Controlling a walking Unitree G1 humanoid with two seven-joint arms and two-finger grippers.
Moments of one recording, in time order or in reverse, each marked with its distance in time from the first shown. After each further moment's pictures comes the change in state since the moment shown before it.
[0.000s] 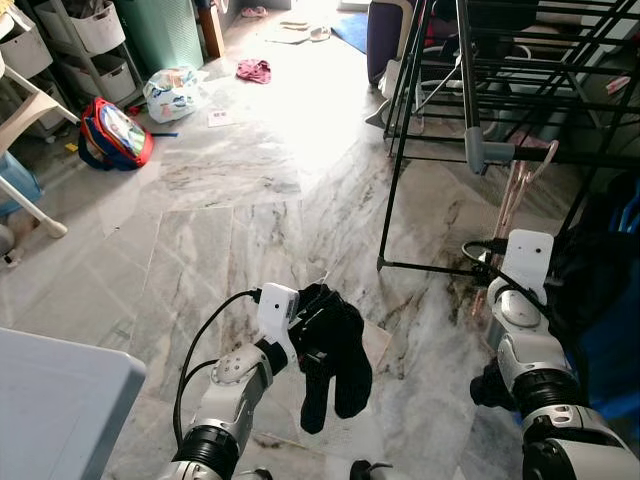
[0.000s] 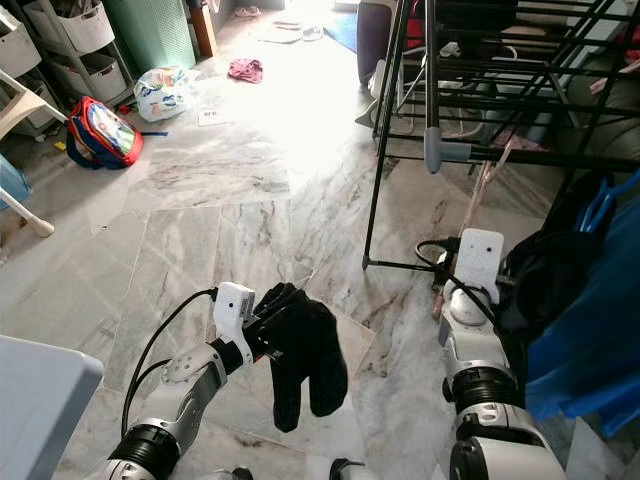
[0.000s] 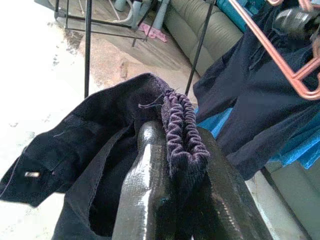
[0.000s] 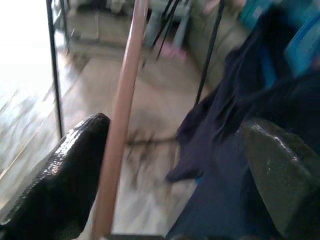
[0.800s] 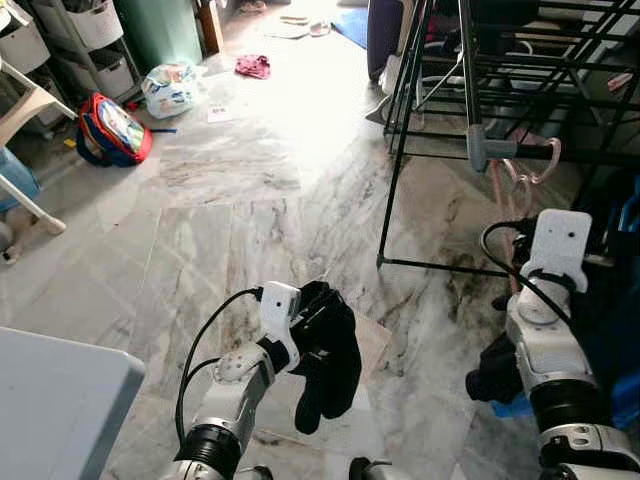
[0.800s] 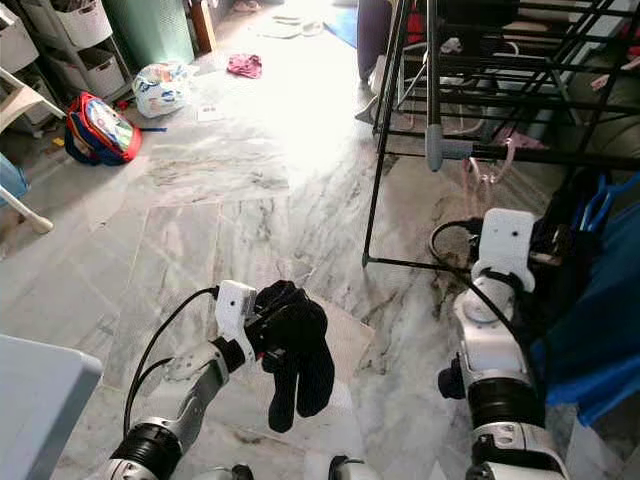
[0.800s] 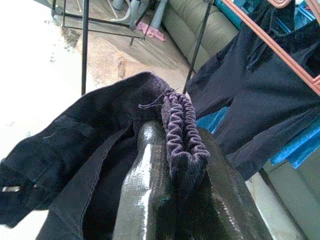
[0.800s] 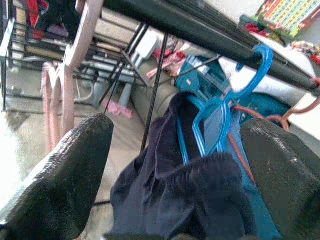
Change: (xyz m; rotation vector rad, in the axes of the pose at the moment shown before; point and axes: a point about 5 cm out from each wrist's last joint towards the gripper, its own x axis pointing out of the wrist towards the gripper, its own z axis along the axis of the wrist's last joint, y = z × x) left arm 0.003 -0.003 0.002 0.001 -0.001 -0.012; right arm -0.006 -0.025 0.031 -0.080 -0.236 -0.199
